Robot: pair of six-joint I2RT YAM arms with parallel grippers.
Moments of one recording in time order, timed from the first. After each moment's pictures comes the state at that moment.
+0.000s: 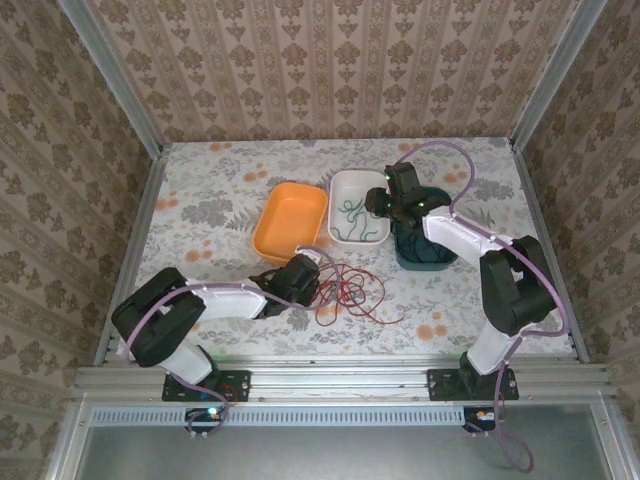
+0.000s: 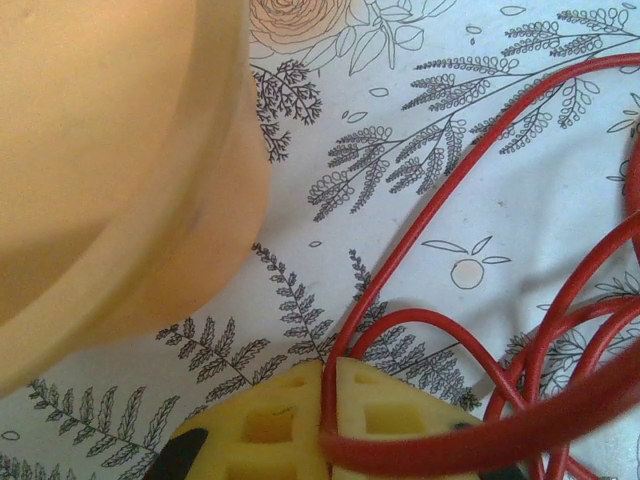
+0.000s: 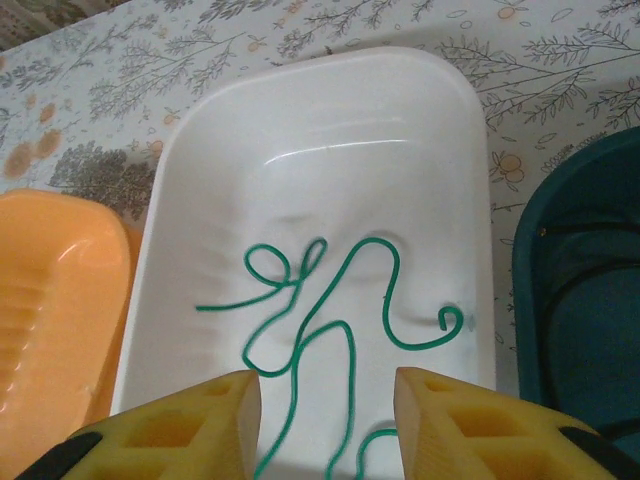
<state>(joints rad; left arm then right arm) -0.92 1.54 0.59 0.03 -0.30 -0.27 0.37 1.70 1.16 -0.19 0.04 0.52</state>
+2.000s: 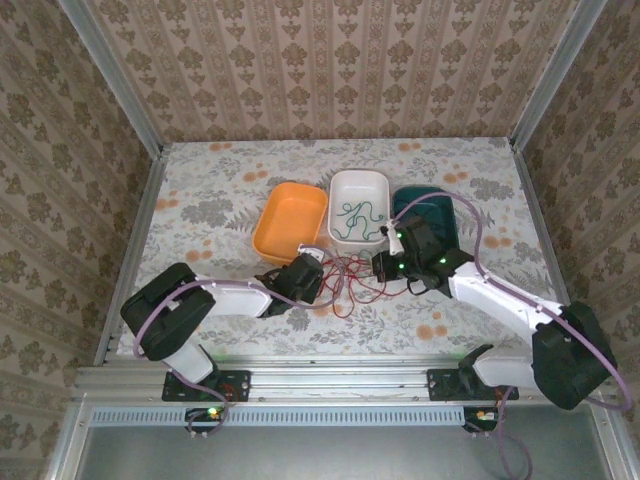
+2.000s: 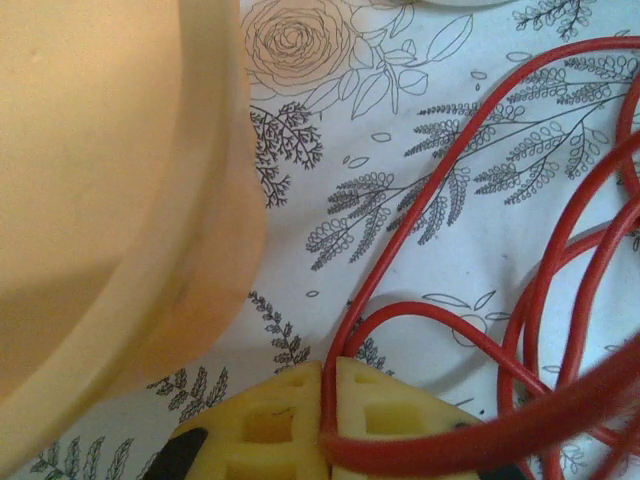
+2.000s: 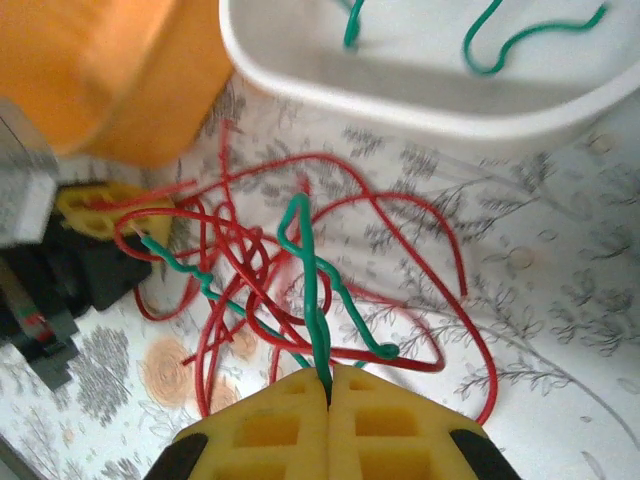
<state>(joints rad) -0.93 1.61 0.61 0.11 -0.33 -0.27 0.50 1.24 0.73 -0.32 -0.20 0.42</state>
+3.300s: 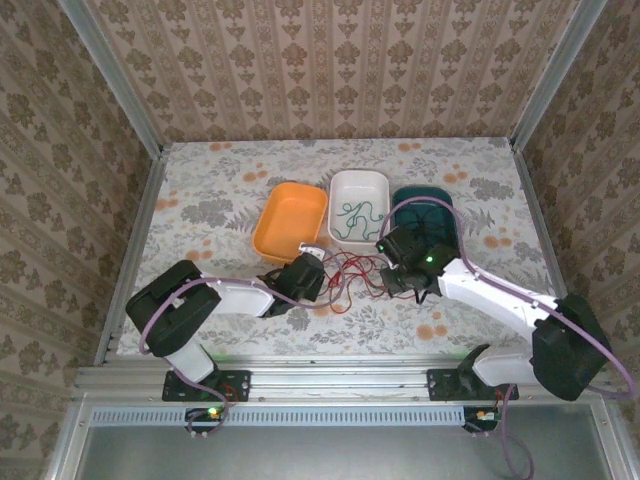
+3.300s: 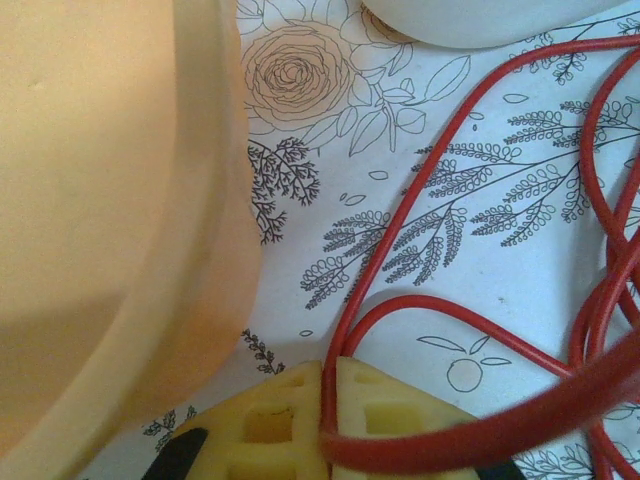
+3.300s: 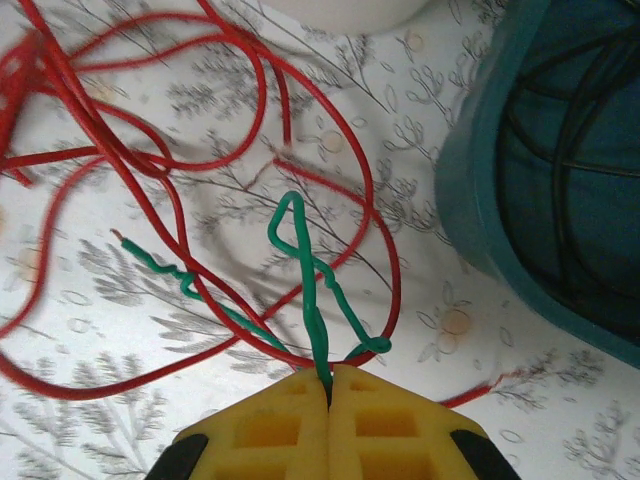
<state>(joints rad) -0.93 1.63 0.61 0.17 -0.34 -0.28 0.65 1.32 0.84 -0.70 0.23 0.21</state>
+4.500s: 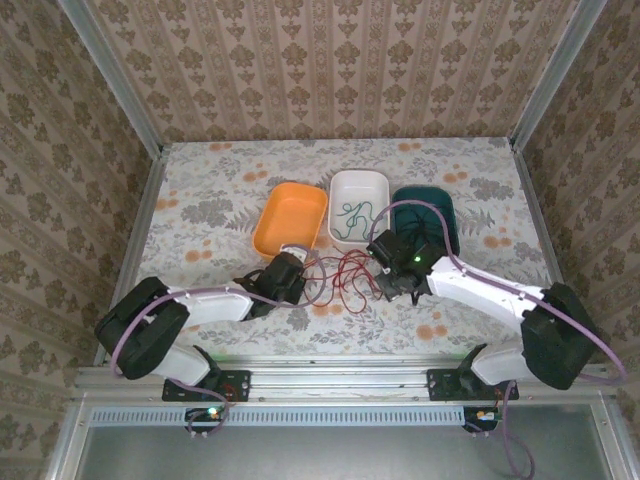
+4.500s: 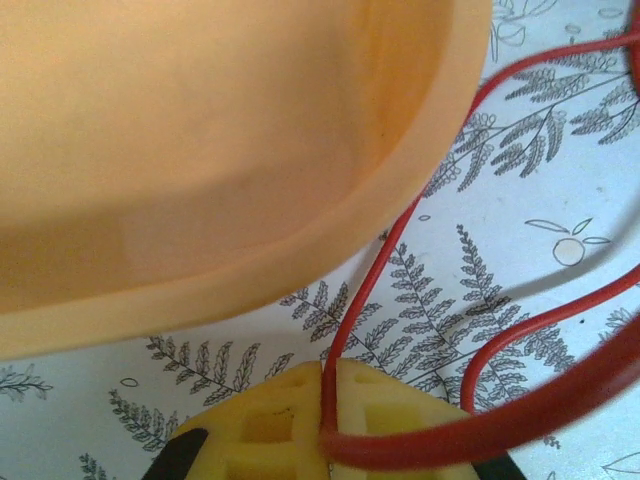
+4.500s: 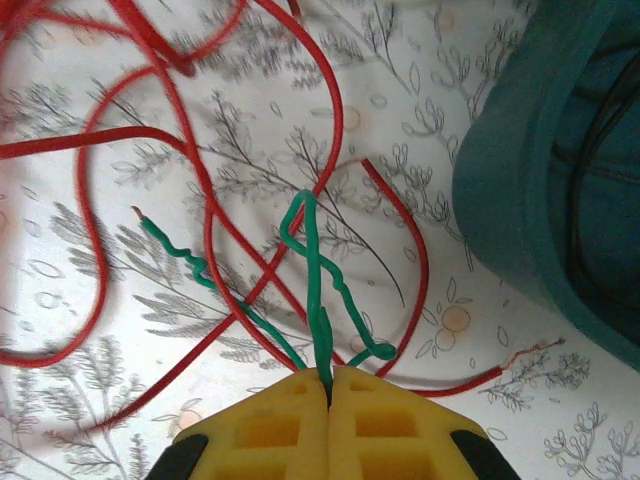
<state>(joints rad) -0.84 1.43 0.52 0.04 -0.27 -0.24 0.70 1.39 0.86 -0.73 0.27 0.16</state>
